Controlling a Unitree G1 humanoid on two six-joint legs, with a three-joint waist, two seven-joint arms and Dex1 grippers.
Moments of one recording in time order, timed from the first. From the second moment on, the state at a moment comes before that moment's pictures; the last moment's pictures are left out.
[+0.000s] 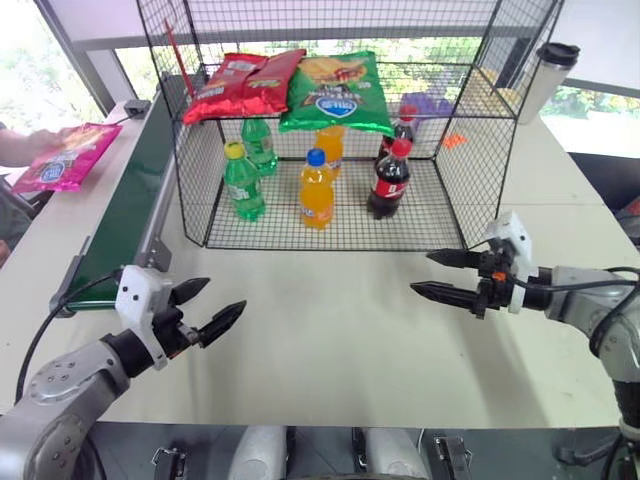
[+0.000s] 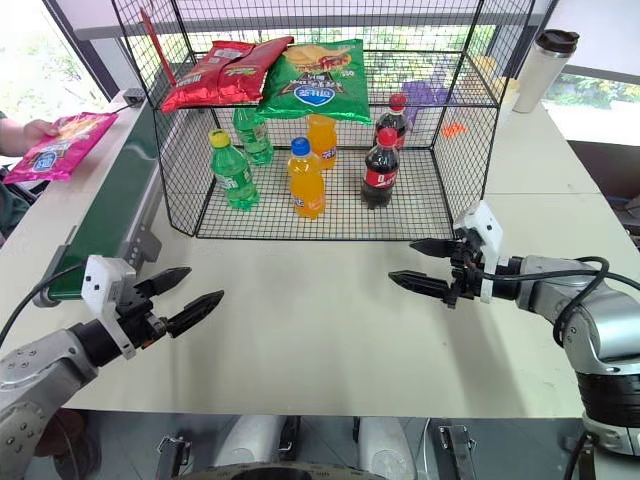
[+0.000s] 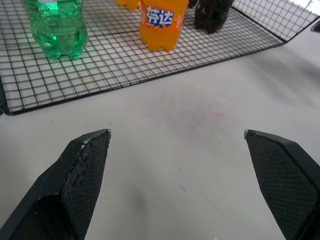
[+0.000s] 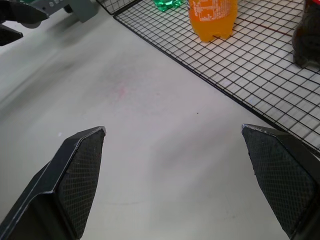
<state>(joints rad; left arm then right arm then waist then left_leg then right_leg) 0.26 0.61 0.37 -0.68 -0.75 0.69 -0.55 -0.21 -0.84 -0.18 -0.25 0.66 0.76 0.99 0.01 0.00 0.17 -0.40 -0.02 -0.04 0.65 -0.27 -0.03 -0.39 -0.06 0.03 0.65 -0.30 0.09</state>
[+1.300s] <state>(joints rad) 0.26 0.60 0.32 -0.69 -0.71 0.65 -0.53 -0.13 -0.75 -0.16 -0.25 0.59 0.68 0.89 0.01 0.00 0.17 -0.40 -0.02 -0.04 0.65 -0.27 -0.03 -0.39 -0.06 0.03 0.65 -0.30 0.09</state>
